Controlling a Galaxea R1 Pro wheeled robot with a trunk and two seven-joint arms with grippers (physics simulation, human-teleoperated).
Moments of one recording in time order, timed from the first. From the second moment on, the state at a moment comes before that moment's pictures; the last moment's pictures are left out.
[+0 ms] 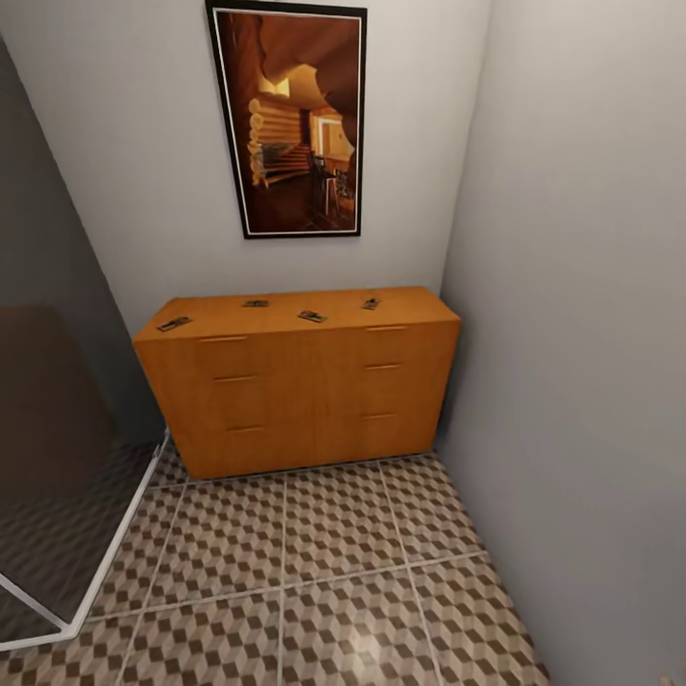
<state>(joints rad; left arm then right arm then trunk) -0.01 -0.01 0.01 -0.12 0.00 0.00 -0.01 -0.09 0.01 -0.11 -0.10 0.02 -0.09 -0.02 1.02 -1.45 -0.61</state>
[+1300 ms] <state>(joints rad) -0.01 -0.01 0.01 -0.12 0.00 -0.01 0.00 -0.09 0.01 -0.11 -0.10 0.01 -0.09 -0.02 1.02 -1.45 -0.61</state>
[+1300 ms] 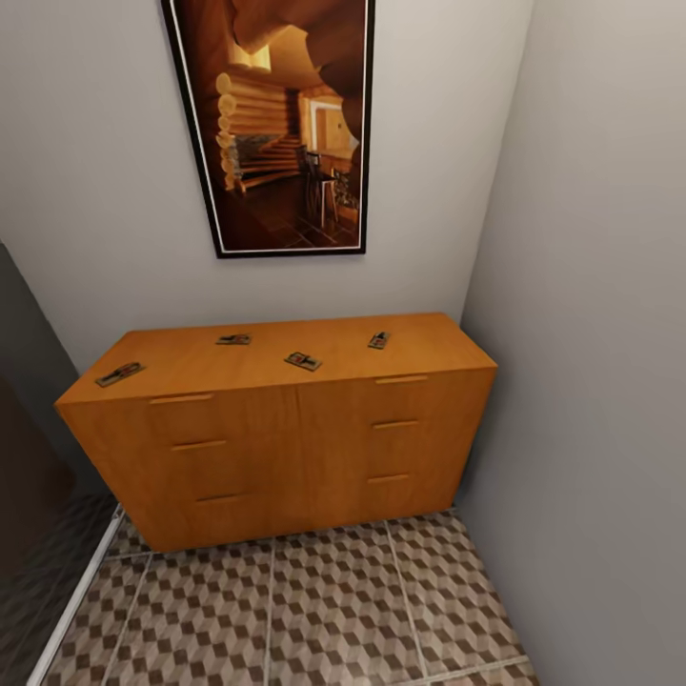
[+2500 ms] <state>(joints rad) -0.01 -0.02 0.01 -0.12 0.00 -0.02 0.00 -0.10 0.02 -0.03 -0.11 0.20 -0.06 -0.03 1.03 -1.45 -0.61</state>
